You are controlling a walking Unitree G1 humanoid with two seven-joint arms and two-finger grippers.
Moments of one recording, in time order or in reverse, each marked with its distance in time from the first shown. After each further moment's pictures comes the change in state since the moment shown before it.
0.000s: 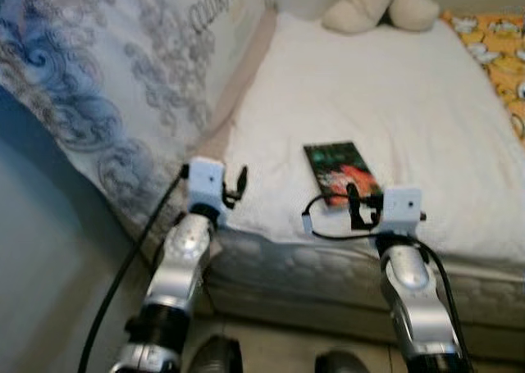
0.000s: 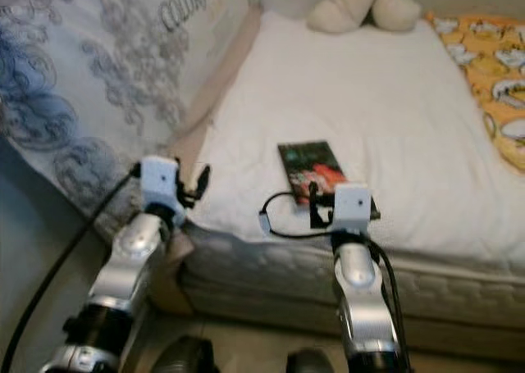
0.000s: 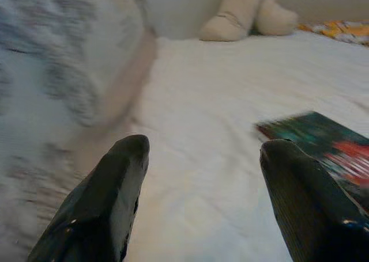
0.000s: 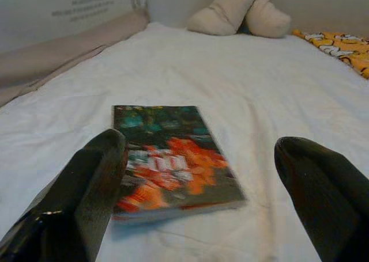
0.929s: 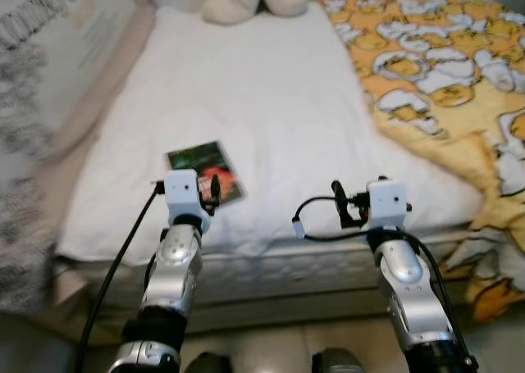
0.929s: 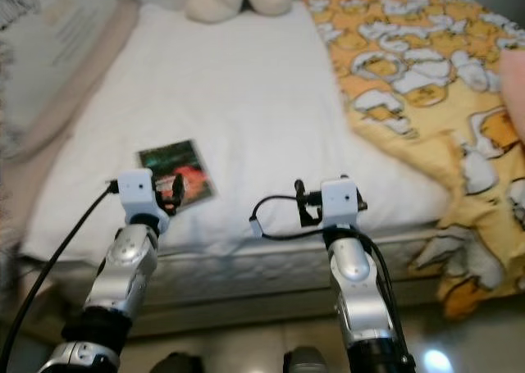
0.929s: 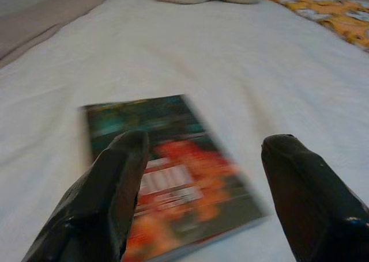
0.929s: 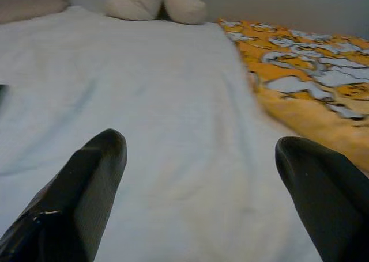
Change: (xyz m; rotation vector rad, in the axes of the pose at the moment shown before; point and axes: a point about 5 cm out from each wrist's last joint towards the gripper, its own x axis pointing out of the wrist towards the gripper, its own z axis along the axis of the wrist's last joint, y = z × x) left arm -0.005 0.025 -0.023 -0.094 0.062 0.244; right arm 0.008 0.007 -0.004 -0.027 -0.019 0.110
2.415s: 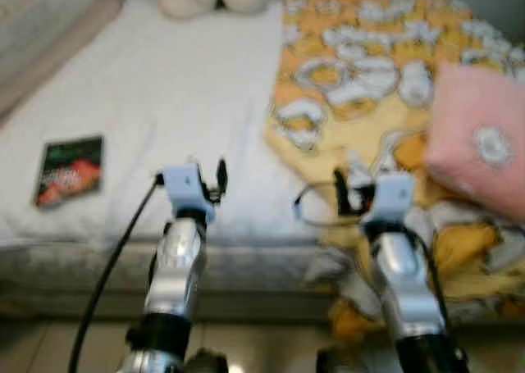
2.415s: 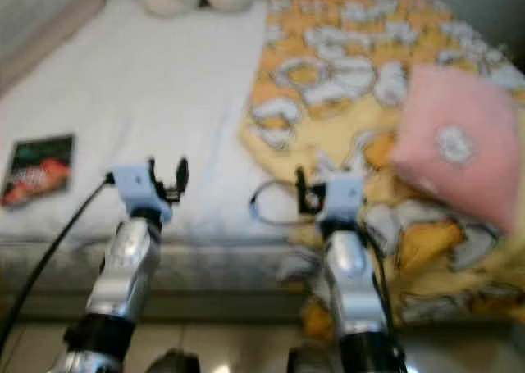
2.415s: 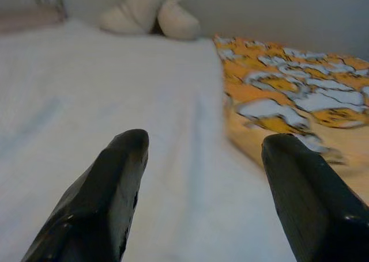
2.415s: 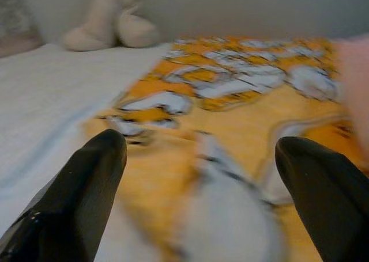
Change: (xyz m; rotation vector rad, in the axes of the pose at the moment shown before) left arm -0.007 -0.011 0.022 -0.097 -0.132 -0.044; right arm 0.006 -0.005 0.009 0.138 -0.083 -0.075
